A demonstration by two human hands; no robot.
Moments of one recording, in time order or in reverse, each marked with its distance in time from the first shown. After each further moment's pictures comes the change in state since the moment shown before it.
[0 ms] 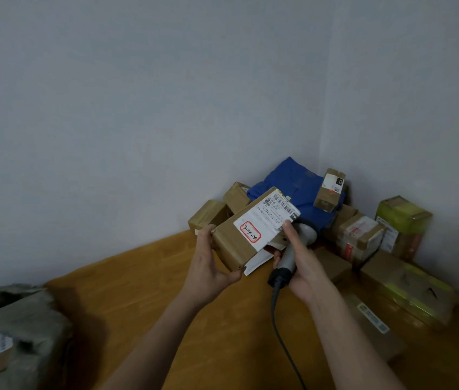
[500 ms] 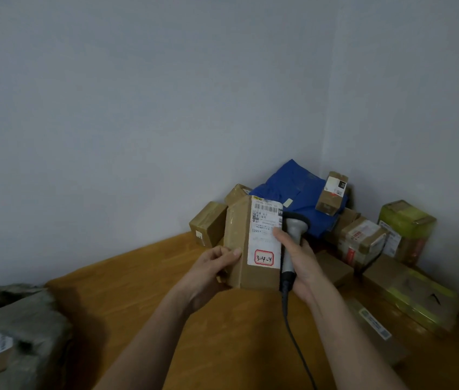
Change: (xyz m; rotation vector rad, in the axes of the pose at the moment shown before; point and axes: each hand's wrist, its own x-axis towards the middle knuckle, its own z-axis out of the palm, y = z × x) left_hand 0.007 0.023 -0.008 -0.697 -0.244 -0.685; right_hand -0.010 -0.009 0.012 -0.153 -0.063 -0.028
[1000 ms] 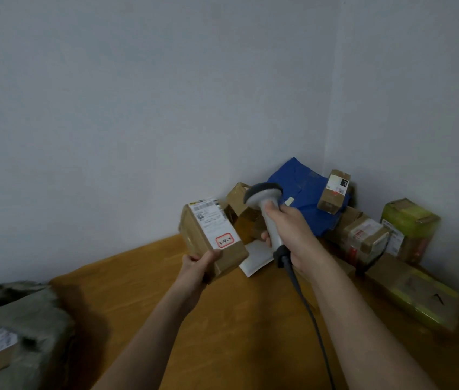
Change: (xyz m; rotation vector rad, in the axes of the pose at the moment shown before) left_hand 0.012 -0.017 -0.016 -0.117 0.372 -0.020; right_hand -0.019 -0.049 0.045 -0.595 -0.041 -0.179
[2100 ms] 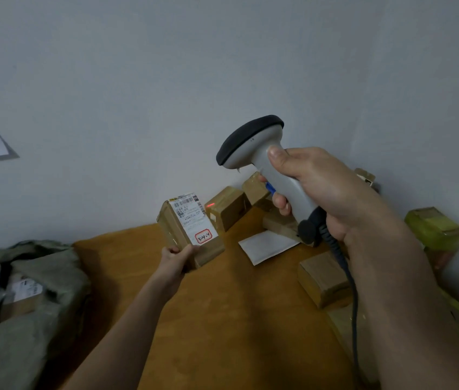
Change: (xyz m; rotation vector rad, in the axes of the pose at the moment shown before) left_hand 0.010 -0.024 -0.051 -0.098 0.182 0.031; right_hand -0.061 -0.103 -0.018 -0.161 -0.339 -0.227
